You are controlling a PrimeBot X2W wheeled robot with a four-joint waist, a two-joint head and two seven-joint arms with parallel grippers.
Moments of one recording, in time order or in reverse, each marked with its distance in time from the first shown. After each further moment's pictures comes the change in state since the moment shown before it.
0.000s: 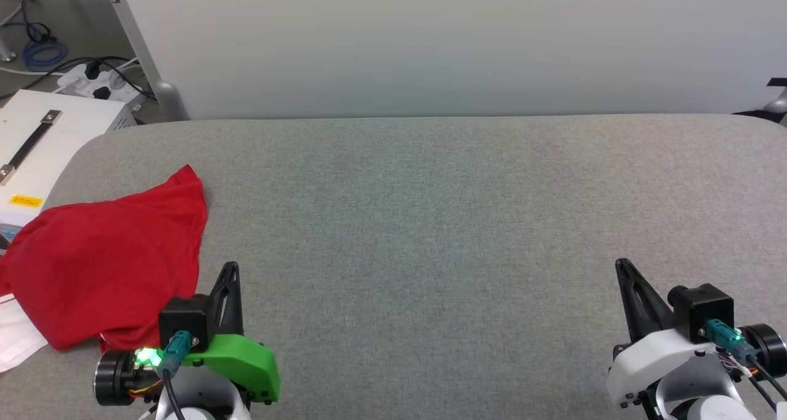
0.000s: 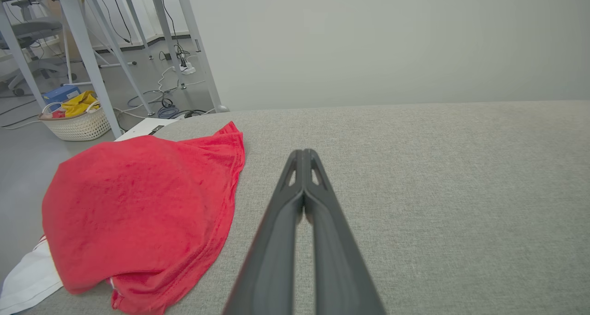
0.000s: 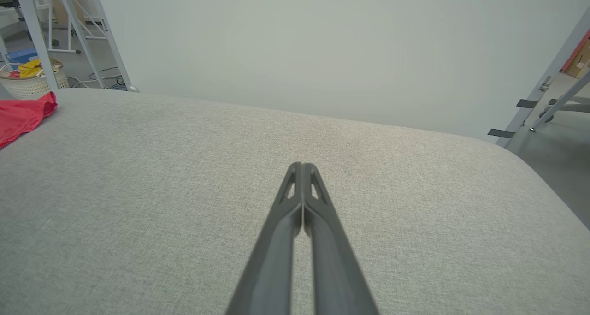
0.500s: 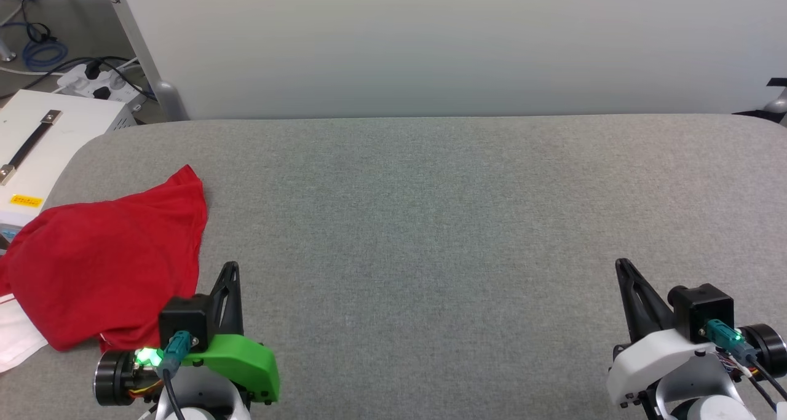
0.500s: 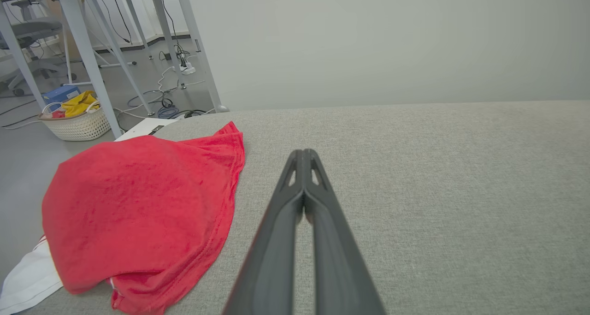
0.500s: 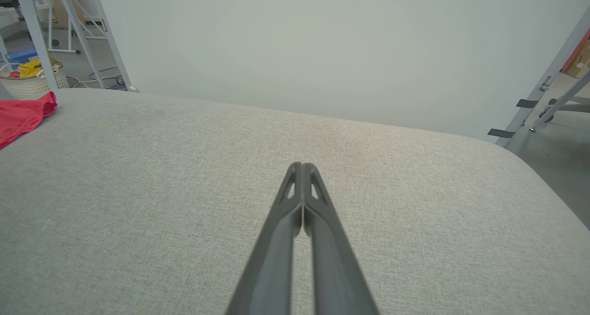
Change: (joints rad) left arm 0.000 0.000 0.000 0.000 0.000 0.000 0.000; right arm 0.000 0.000 0.000 0.000 0.000 0.000 0.000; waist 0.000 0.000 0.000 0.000
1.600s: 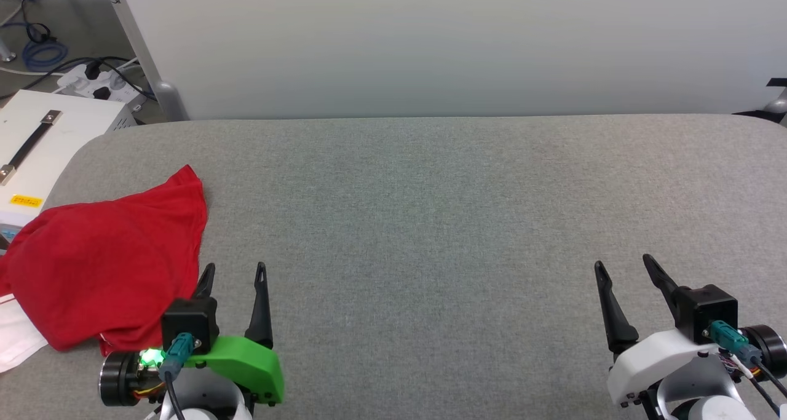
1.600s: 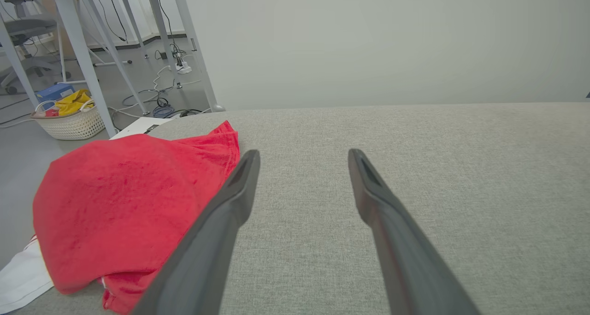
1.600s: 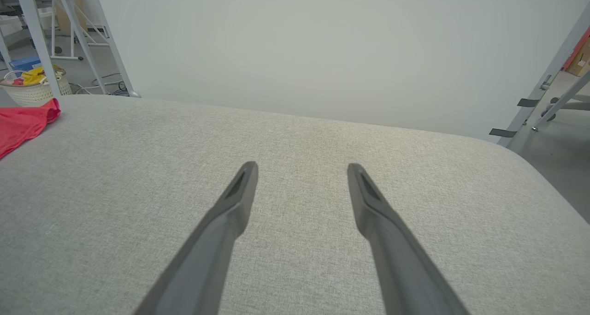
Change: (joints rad) left arm 0.001 0.000 -0.011 0.006 -0.015 0.000 -0.011; right arm 0.001 0.000 -0.002 0.001 0.017 0.000 -0.011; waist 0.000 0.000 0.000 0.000
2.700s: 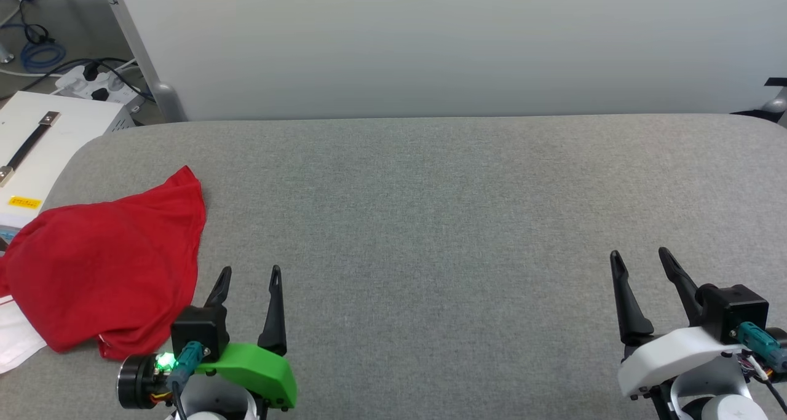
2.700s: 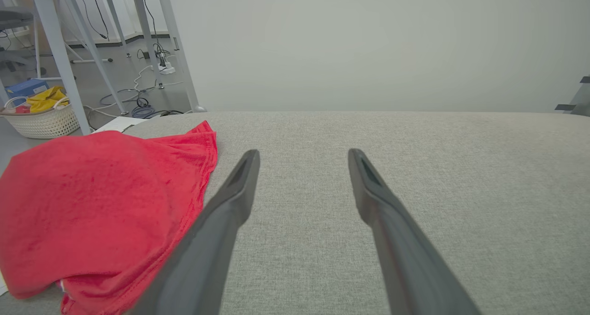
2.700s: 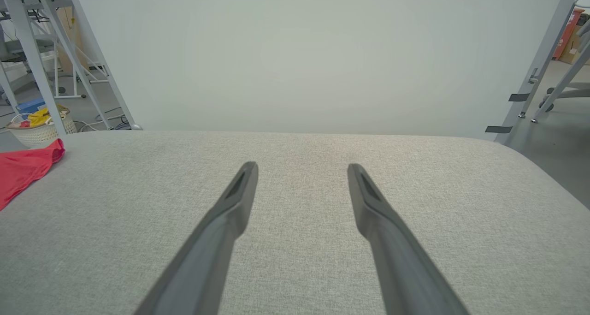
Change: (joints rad) left arm -0.001 0.000 -0.041 0.041 -0.058 0.000 -0.069; right arm 0.001 0.000 -0.026 -0.015 0.090 0.000 -0.035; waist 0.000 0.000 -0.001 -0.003
